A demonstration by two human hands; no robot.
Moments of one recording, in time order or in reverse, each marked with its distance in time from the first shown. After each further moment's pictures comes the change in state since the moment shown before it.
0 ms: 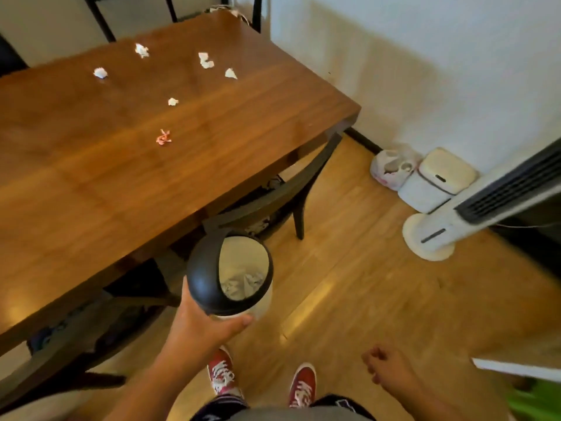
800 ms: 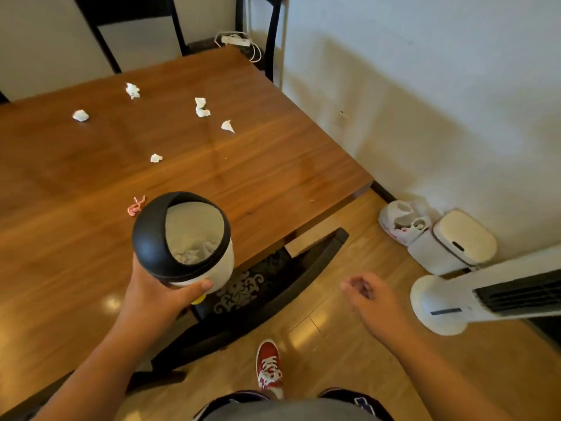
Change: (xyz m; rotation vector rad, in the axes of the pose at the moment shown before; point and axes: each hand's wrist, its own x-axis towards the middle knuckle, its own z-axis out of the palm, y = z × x) left_hand 0.265 0.120 -0.011 -0.072 0.184 0.227; right_hand 0.092 -0.357 -0.132 0.020 0.059 -0.602
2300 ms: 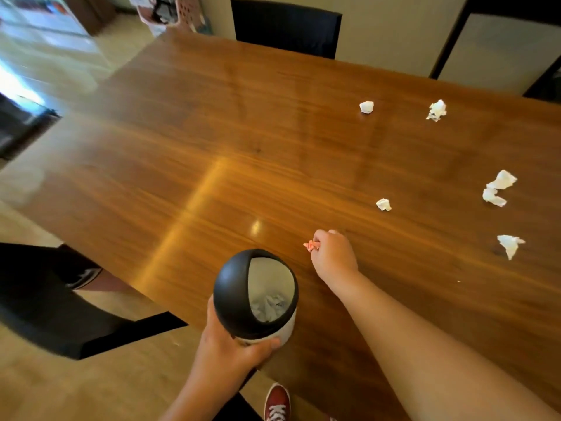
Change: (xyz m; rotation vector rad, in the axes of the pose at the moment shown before) left_hand 0.035 -0.072 0.000 -0.218 0.973 -0.483; right_hand 0.261 -0.233 0.398 -0.797 -0.664 -0.917
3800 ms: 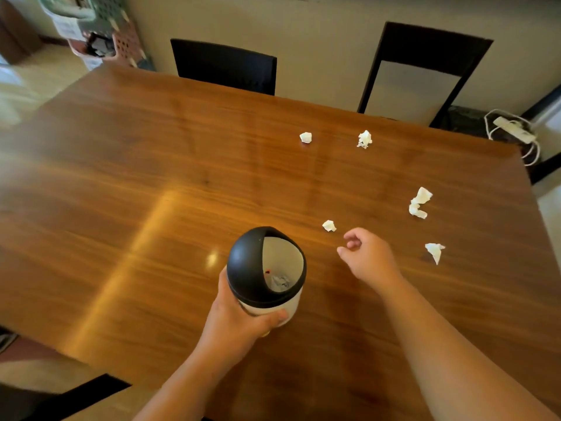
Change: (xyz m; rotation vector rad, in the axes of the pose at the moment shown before) left_hand 0.079 0.029 0.074 0.003 -0.259 0.088; right_hand -0.013 0.088 -0.128 0.242 0.102 0.292
